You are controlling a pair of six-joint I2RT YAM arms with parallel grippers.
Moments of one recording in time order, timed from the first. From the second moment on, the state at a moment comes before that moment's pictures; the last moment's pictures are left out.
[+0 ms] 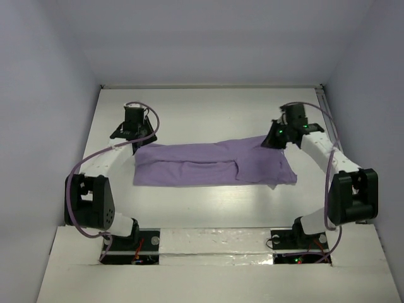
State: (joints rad) left arm -0.13 1.44 0.98 -0.31 -0.08 -0.46; right arm 0.20 1.47 1.08 -0.58 -0.28 0.46
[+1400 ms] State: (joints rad) left arm 0.07 1.74 1.08 -0.29 -0.13 -0.43; right arm -0.13 1.87 1.21 -0.23 -0.27 0.48
